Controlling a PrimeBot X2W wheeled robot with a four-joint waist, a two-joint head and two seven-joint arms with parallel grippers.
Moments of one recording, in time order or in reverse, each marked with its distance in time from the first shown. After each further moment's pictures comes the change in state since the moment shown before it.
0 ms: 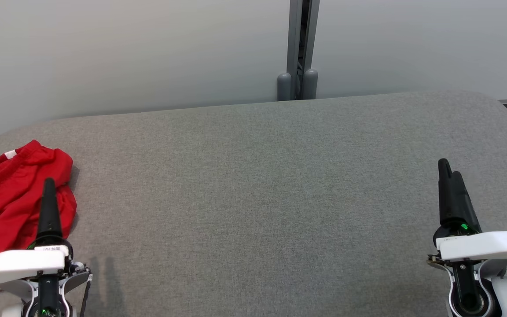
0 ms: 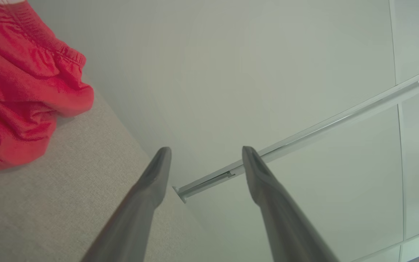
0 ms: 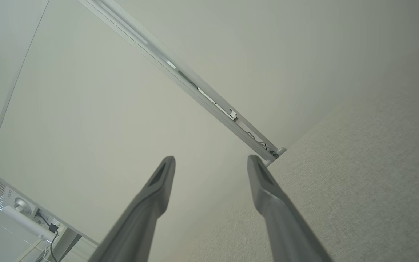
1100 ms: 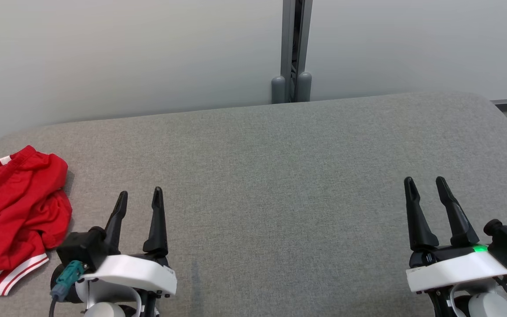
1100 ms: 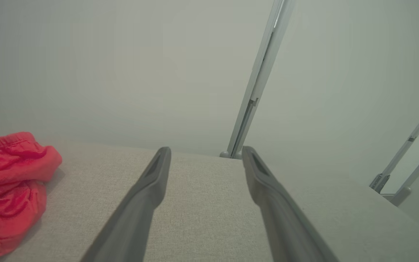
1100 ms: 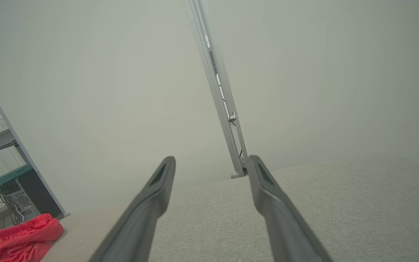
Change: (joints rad) left arm 0.080 0.003 -0.377 -0.155 0.813 0.201 -0.138; right arm 0.084 -0.003 0.061 -0.108 -0.590 0.000 -0.049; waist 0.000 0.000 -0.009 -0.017
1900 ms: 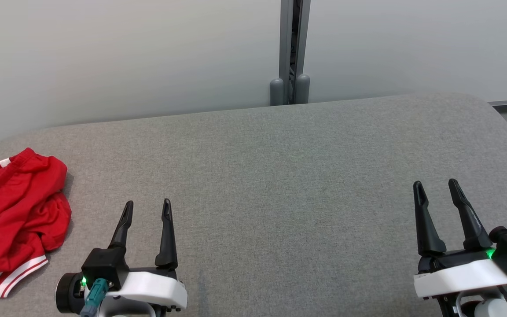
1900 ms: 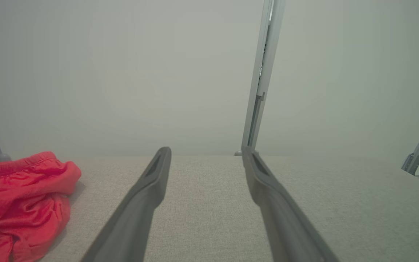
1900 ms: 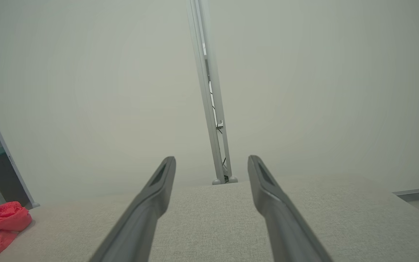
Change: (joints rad) left arm 0.036 0.000 -0.064 0.014 0.157 0.089 -0.079; right arm 0.031 -0.003 -0.041 -0.022 -0.133 0.000 -0.030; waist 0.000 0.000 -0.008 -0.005
